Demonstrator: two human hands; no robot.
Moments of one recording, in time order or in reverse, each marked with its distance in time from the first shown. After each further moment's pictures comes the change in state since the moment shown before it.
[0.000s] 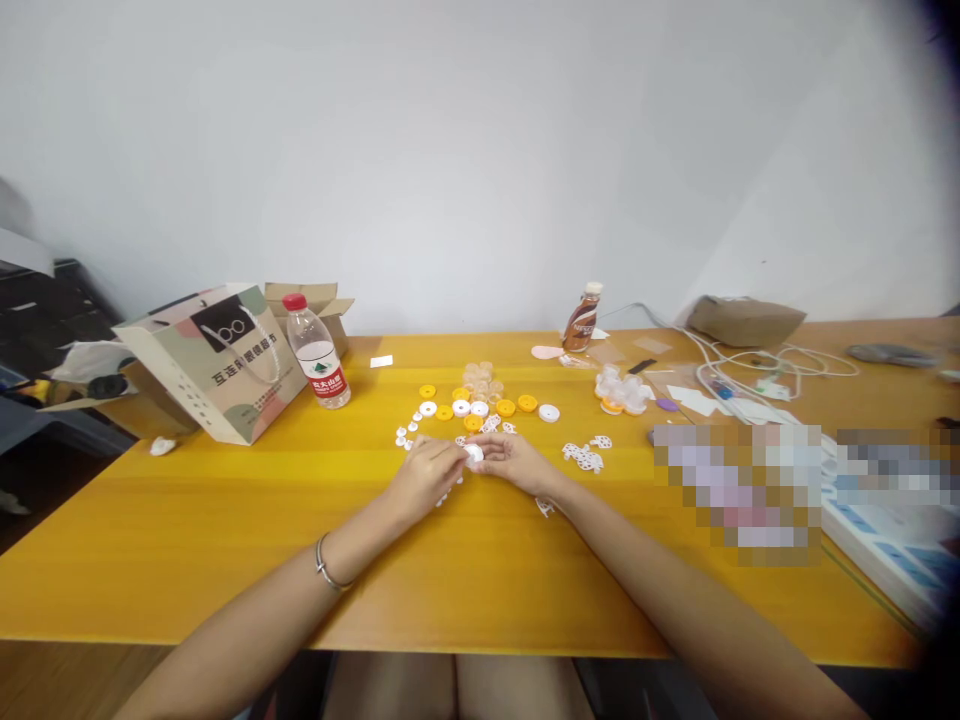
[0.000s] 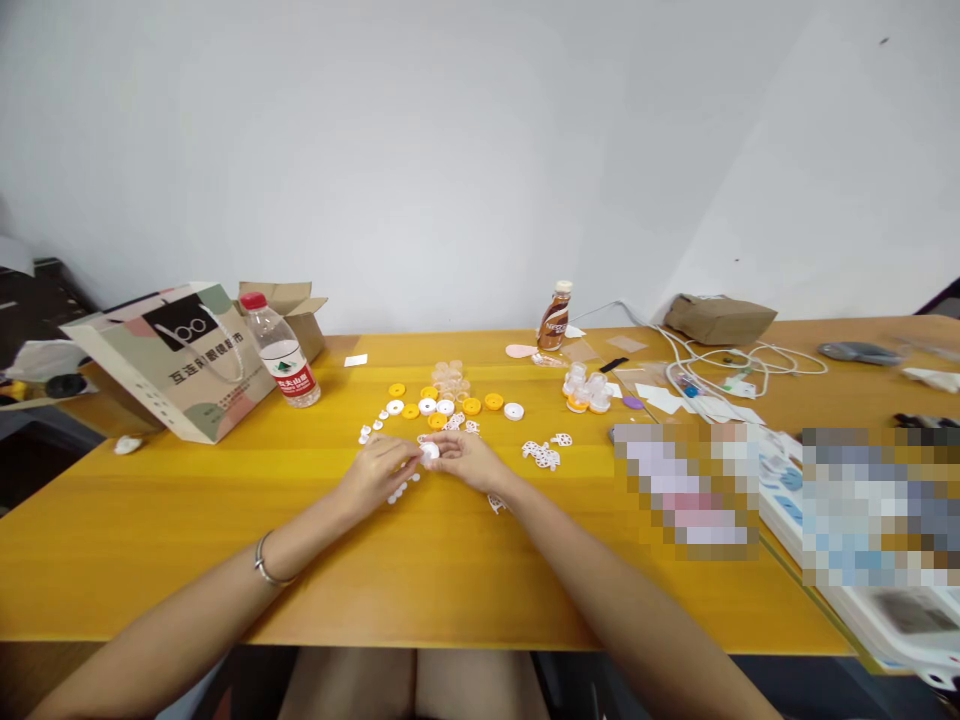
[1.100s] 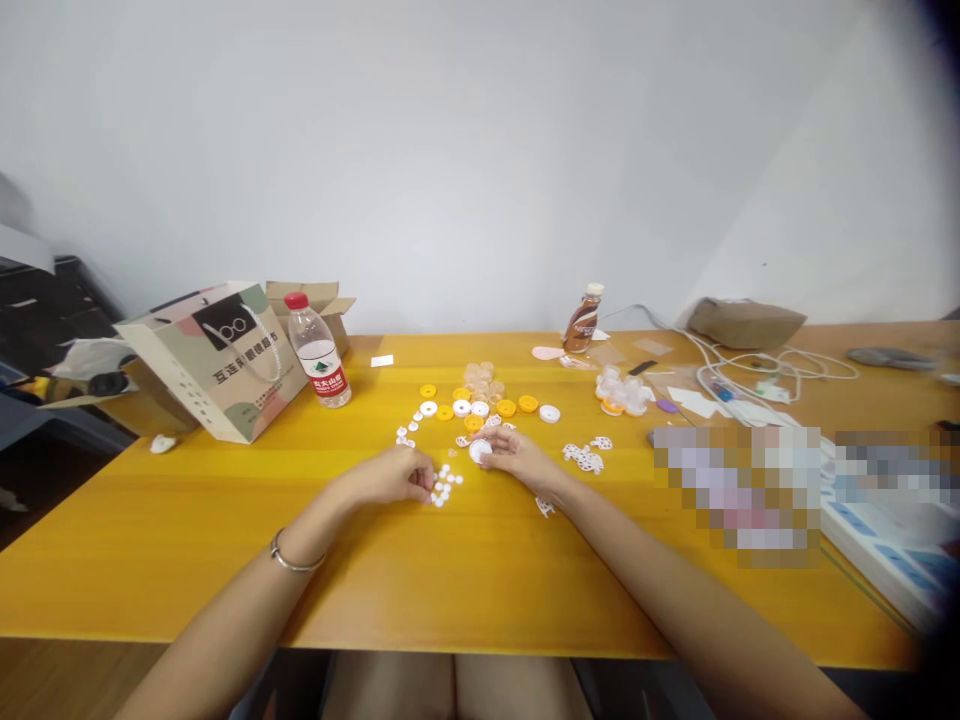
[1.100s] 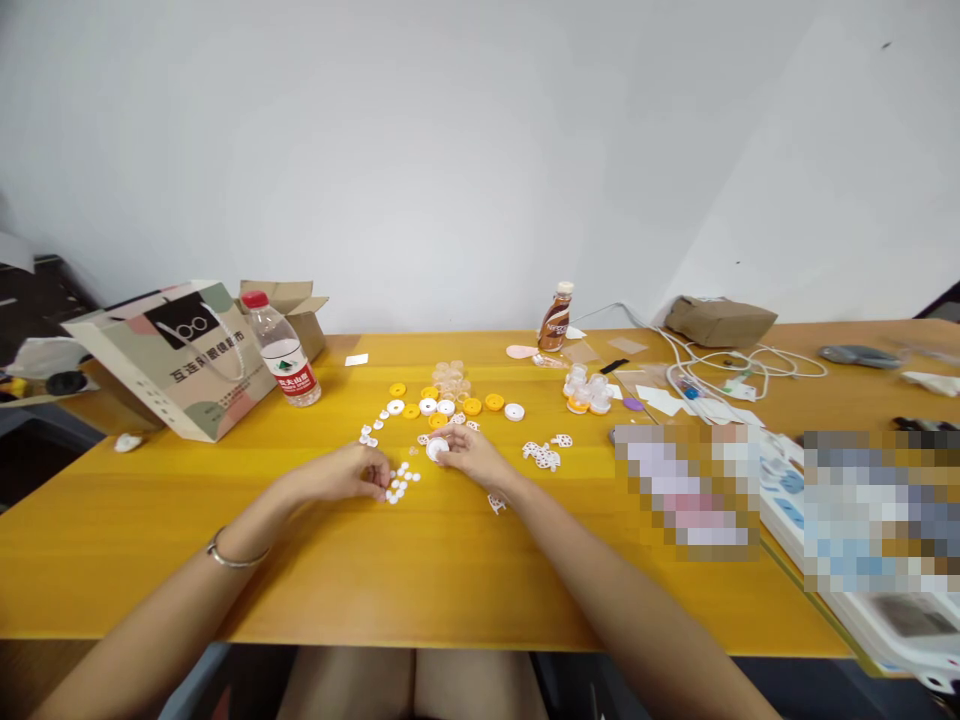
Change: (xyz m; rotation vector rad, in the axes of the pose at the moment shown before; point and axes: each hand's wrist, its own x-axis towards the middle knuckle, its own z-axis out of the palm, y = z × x) left_hand -0.004 -0.029 -0.045 -0.499 -0.668 -0.219; right_hand -0.001 0.000 -0.003 0.021 0.097 0.027
